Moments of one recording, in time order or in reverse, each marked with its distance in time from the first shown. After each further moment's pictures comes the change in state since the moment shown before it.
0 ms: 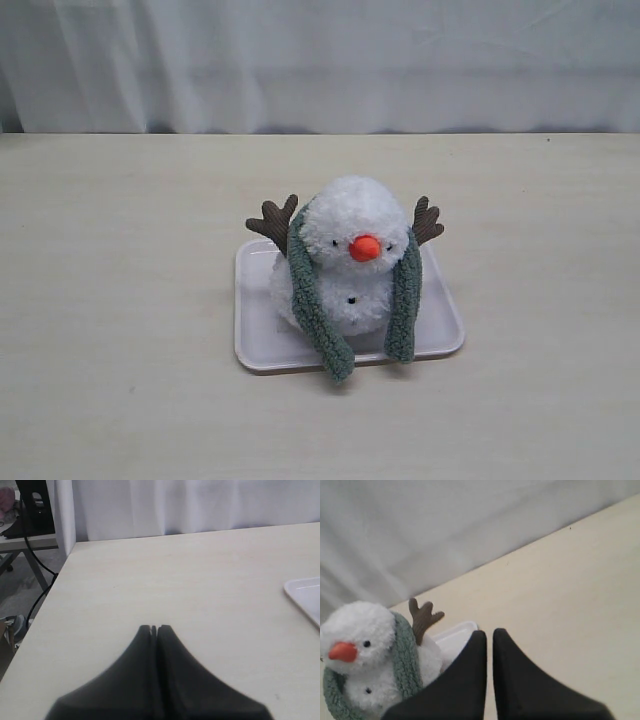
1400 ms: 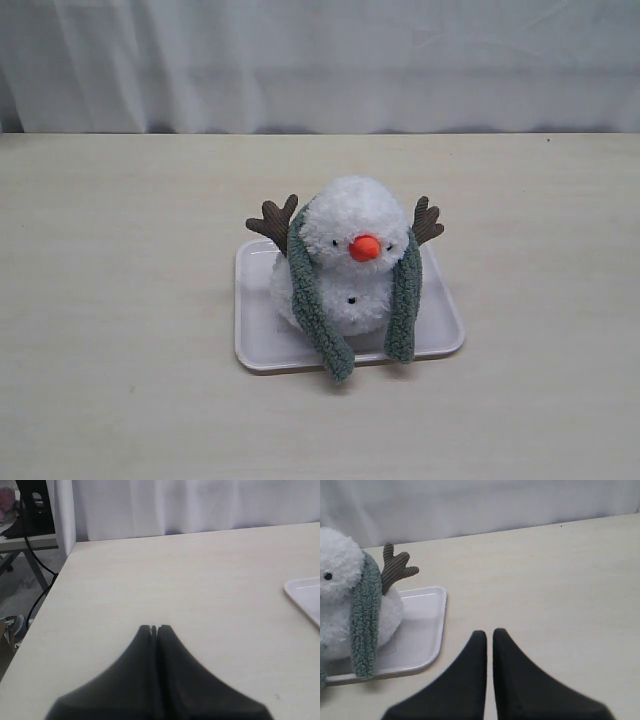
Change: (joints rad) left arm 0.000 0.000 0.000 0.000 0.000 0.000; right arm 0.000 0.000 0.007 -0.007 0.084 -0.320
